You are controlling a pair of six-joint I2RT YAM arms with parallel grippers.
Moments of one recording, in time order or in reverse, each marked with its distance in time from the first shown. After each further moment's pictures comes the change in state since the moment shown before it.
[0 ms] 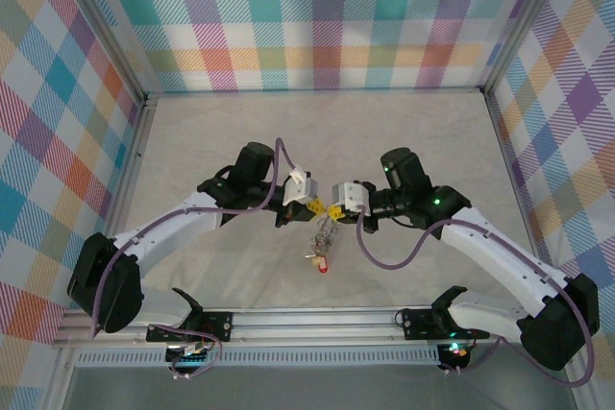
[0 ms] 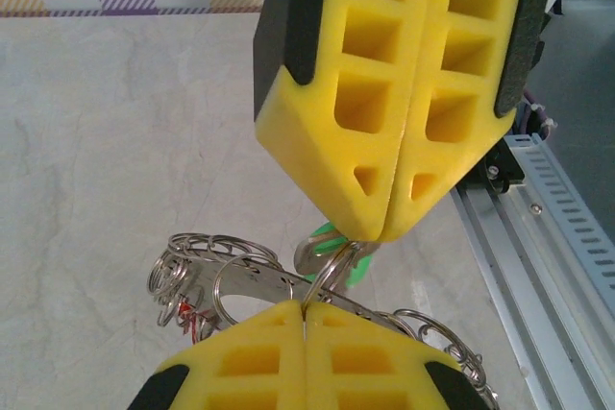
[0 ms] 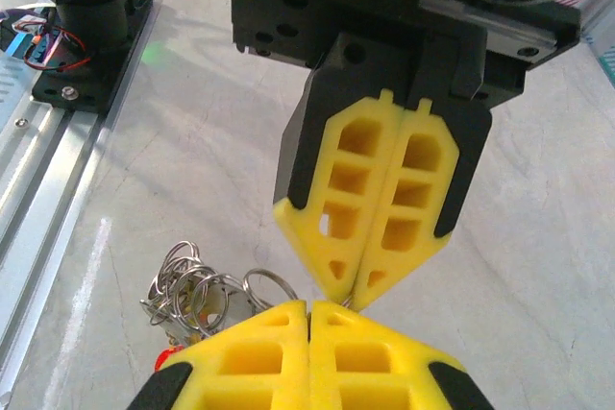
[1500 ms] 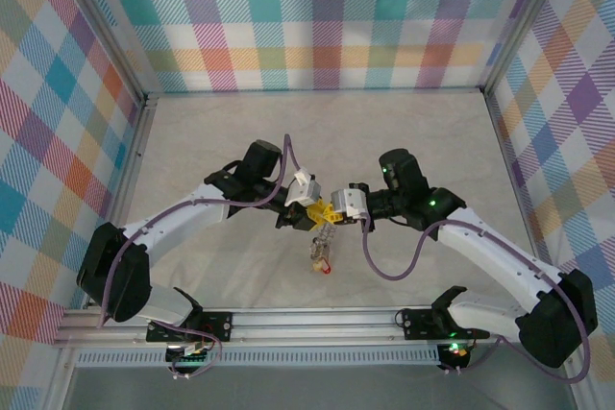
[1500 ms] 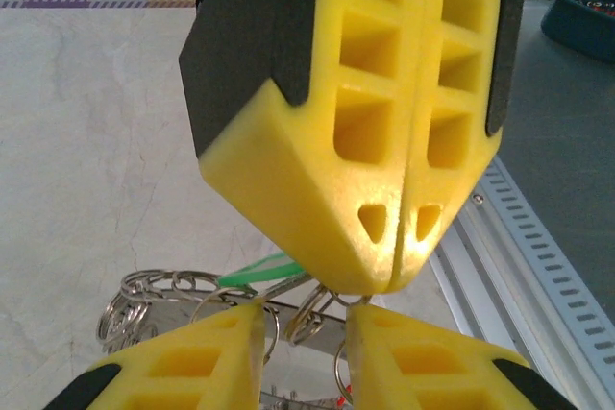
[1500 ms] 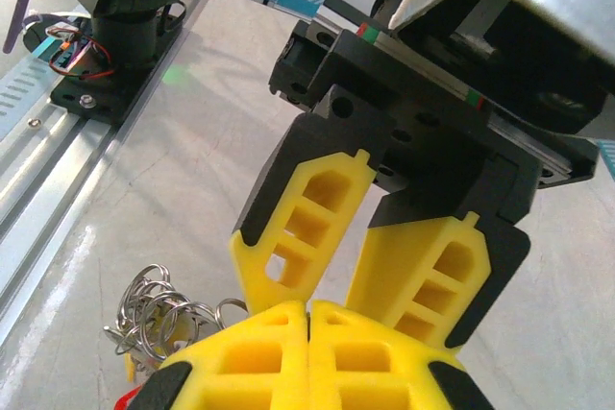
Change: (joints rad) left arm -0.016 0.076 0.071 -0.132 0.102 0.100; right arm 0.000 0.023 -0.037 0.109 -0.110 -0.108
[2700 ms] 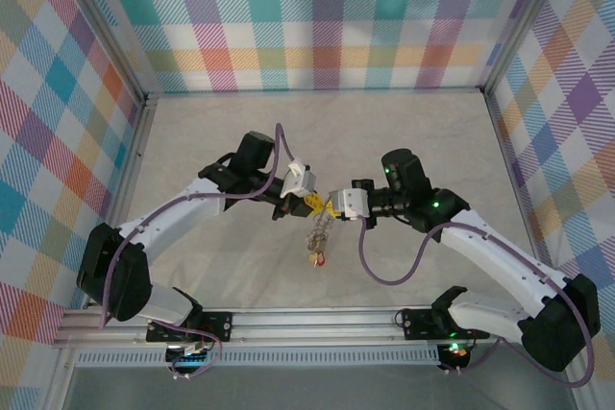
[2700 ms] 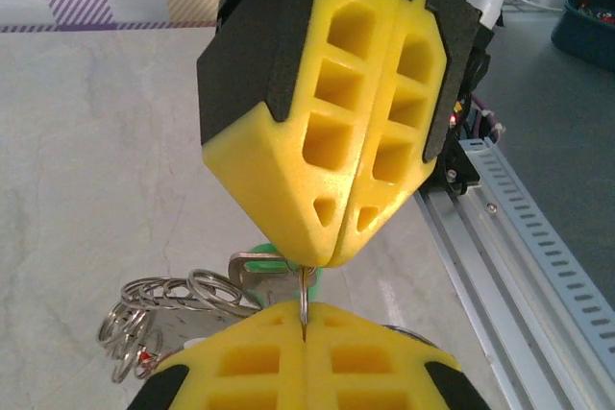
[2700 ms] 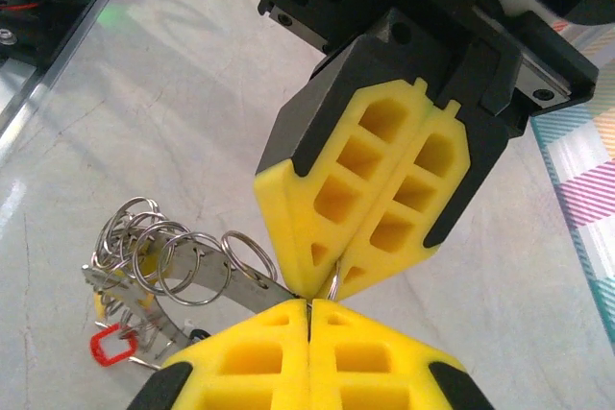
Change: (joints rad) left arm 0.061 -0.001 0.052 -0.042 0.029 0.023; right arm -0.001 -0.028 0.006 -0.008 0.154 -0.072
